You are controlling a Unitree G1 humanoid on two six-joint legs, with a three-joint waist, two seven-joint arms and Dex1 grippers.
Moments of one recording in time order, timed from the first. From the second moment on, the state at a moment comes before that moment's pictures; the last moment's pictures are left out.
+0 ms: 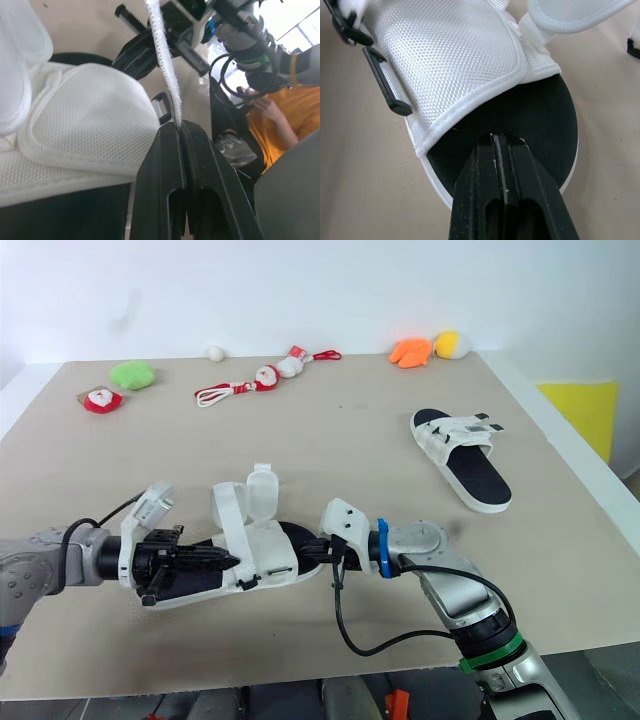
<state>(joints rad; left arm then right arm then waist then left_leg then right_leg) -0.28 0.84 0.04 -0.33 -1.02 1.02 -1.00 -0.41 -0.56 0.31 -0.22 0.22 0.51 1.02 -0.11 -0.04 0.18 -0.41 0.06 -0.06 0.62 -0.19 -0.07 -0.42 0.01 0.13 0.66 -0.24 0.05</state>
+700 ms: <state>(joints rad) -0.20 0.86 0.01 -0.42 -0.91 0.93 -1.06 -0.42 -0.56 0.31 -0.22 0.22 0.52 1.02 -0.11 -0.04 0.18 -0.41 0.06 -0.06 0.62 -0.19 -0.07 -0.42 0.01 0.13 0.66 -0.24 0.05</state>
